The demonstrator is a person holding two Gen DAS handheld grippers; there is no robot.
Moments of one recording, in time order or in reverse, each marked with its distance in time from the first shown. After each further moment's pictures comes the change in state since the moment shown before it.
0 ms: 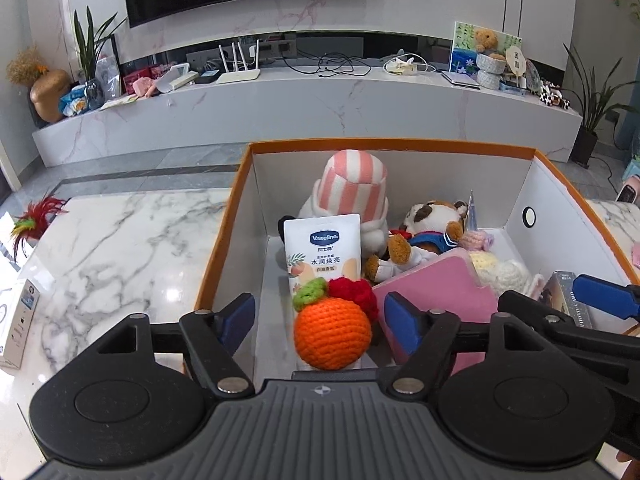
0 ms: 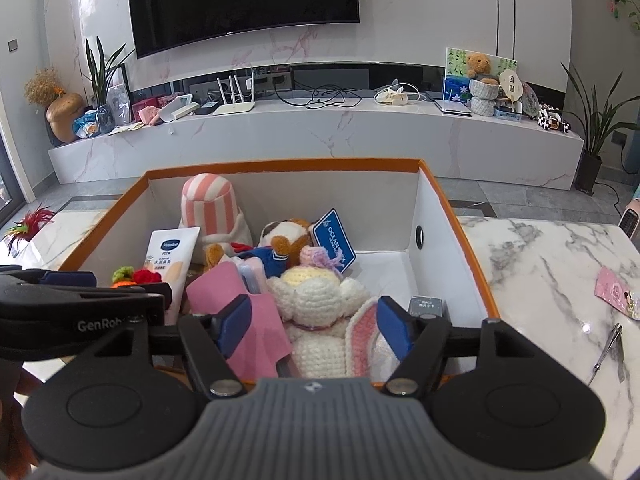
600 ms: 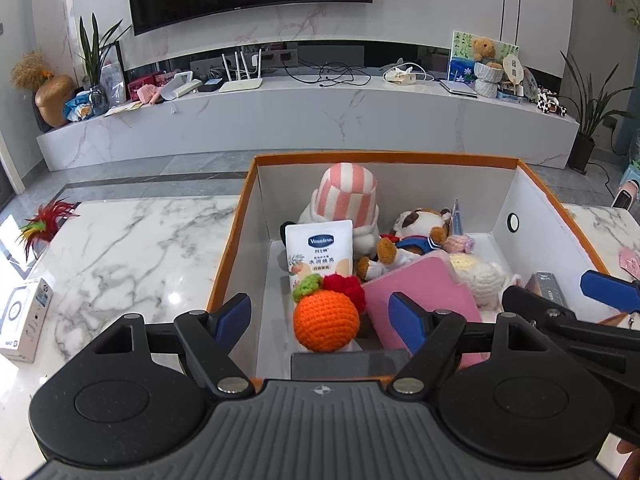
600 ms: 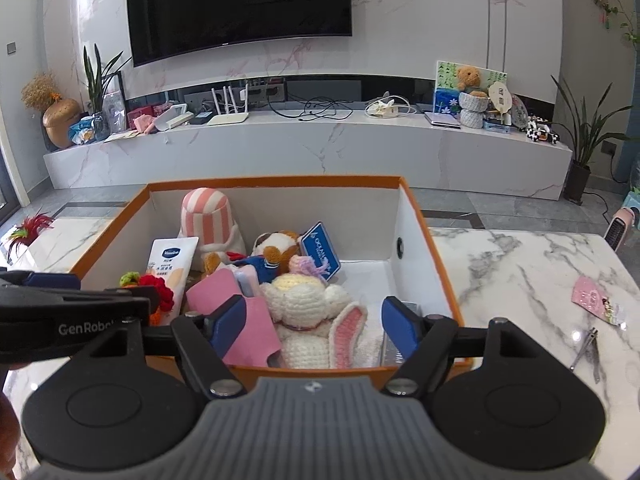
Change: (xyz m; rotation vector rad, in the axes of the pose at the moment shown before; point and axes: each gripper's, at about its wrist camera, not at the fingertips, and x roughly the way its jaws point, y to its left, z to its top) left arm -0.029 -0.006 -0.001 0.001 -0.017 0.004; right arm -0.029 -0.006 0.001 -0.003 -0.033 -0.036
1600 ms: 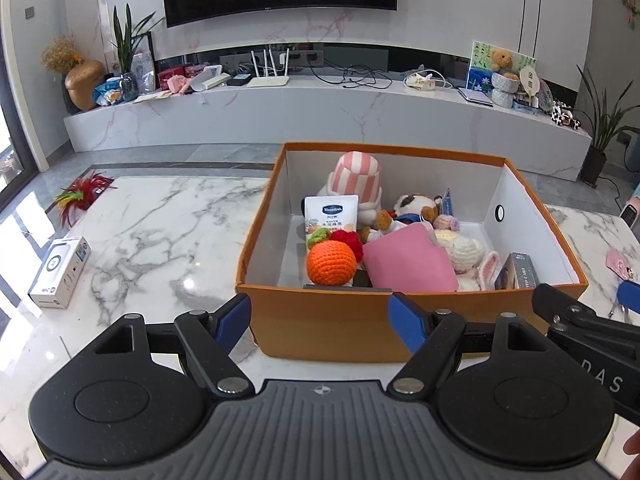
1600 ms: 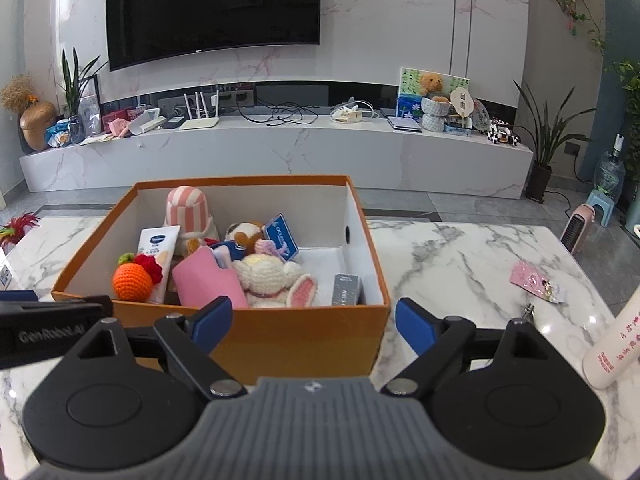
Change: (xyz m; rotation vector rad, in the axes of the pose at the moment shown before) left arm -0.060 -0.005 -0.026 -0.069 -0.009 0.055; right arm -0.064 -0.011 -0.016 0.007 -0.009 -0.100
